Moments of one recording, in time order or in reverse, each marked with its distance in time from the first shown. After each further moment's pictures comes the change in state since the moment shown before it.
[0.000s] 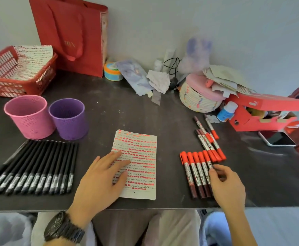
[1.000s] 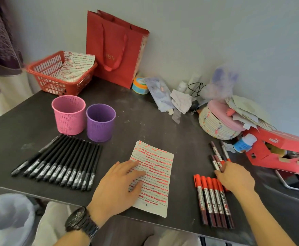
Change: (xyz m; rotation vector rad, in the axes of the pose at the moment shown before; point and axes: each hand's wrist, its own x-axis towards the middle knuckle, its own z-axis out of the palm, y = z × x) left_hand 0.001 0.000 0.000 -0.049 0.031 -0.010; right_hand 0.107 -0.074 0.006 -0.844 -0.194 -0.268
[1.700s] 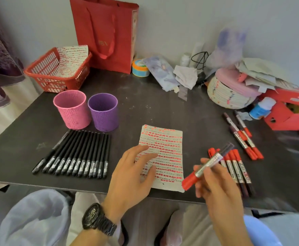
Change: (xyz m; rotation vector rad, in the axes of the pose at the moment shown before) left_hand -0.023 0.017 -0.010 -0.135 0.200 0.064; right_hand -0.207 -0.089 0.006 1.863 -0.016 -0.124
